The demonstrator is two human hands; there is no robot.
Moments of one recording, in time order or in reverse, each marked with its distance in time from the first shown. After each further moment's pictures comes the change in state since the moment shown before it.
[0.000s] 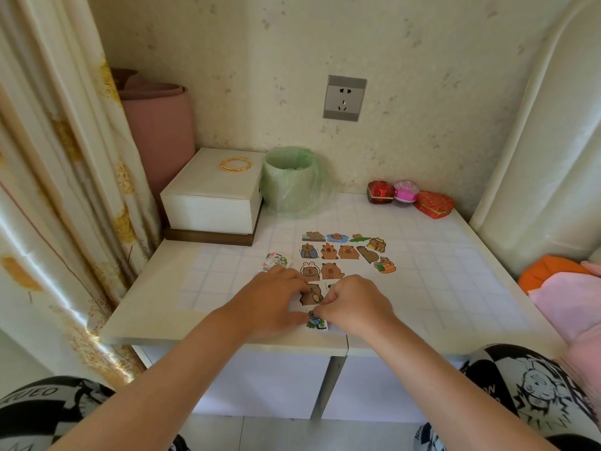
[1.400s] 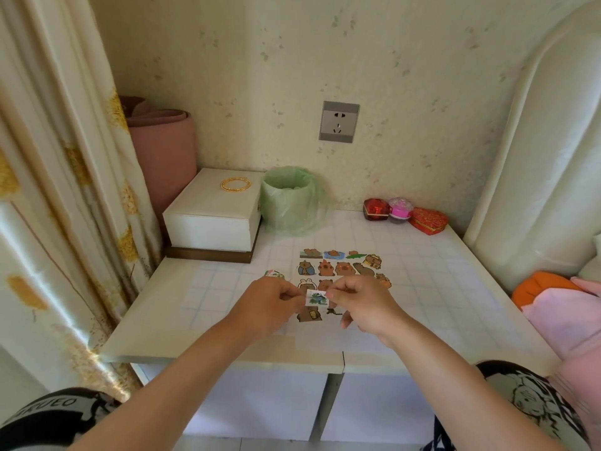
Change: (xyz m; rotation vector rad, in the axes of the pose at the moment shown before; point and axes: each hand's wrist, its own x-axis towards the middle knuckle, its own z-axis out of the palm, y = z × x) left_hand 0.004 0.023 -0.026 -0.550 0.096 -0.432; right_hand 0.000 0.009 -0.036 0.616 -0.070 -0.061
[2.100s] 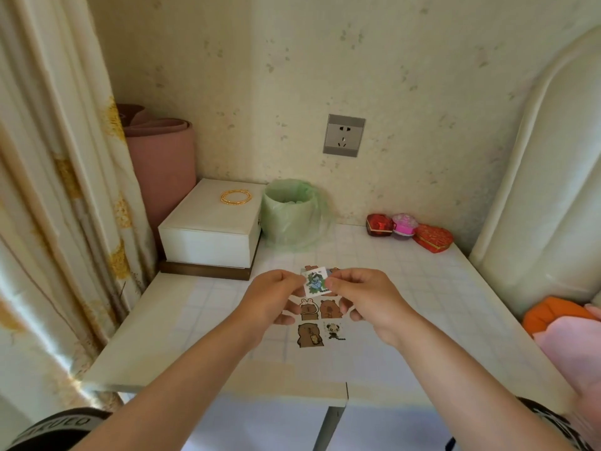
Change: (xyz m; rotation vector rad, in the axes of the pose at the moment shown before) left_hand 0.022 0.028 -0.020 -0.639 0.057 -0.241; right_hand 0.031 -0.026 -0.009 0.280 0.002 -0.019
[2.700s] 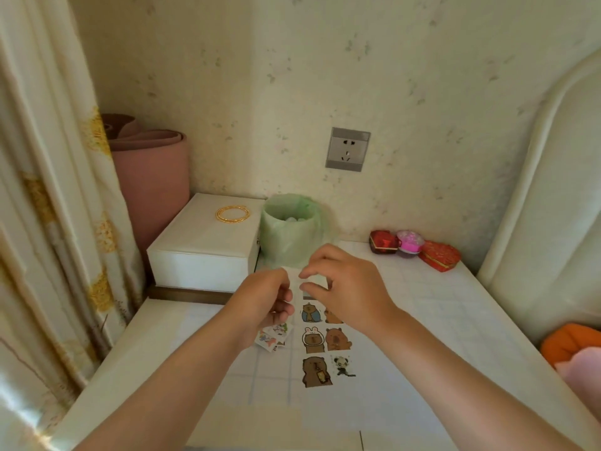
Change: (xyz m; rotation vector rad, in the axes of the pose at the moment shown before) left_hand 0.039 0.031 -0.022 -0.155 -0.016 -0.121; right_hand 0.065 -0.019 0.021 -0.893 0.159 -0.984
